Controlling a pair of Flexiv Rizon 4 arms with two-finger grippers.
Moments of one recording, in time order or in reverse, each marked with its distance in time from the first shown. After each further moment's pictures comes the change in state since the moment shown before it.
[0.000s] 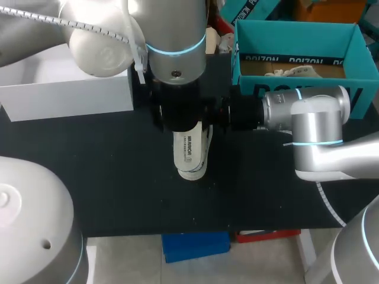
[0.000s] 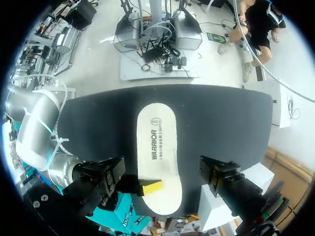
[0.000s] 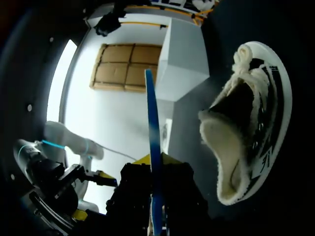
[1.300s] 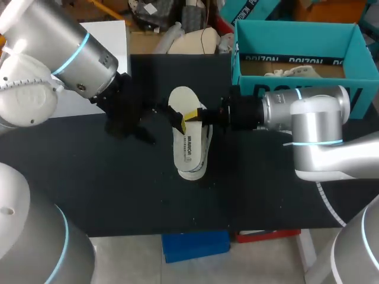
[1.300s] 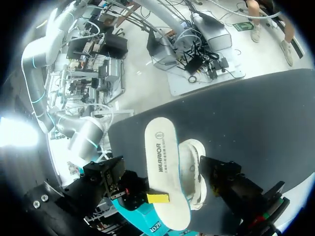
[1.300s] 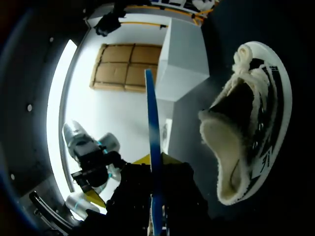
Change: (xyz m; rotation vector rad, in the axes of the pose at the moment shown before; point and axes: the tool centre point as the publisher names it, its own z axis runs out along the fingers) left arm 0.034 -0.011 0.011 0.123 -0.658 0.146; right arm 0.000 0.000 0.000 0.000 0.000 0.000
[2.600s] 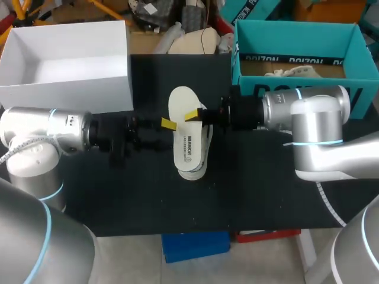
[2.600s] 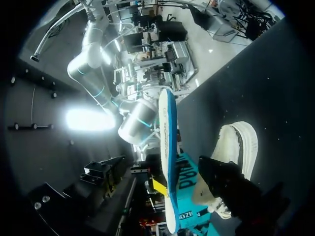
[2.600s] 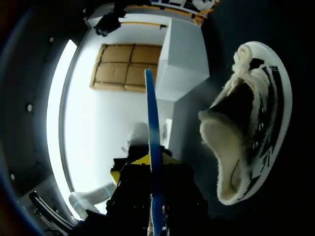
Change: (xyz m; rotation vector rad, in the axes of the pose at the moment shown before) left arm 0.025 0.028 0.024 -0.202 -0.800 0.067; right arm 0.000 0.000 0.000 0.000 0.000 0.000
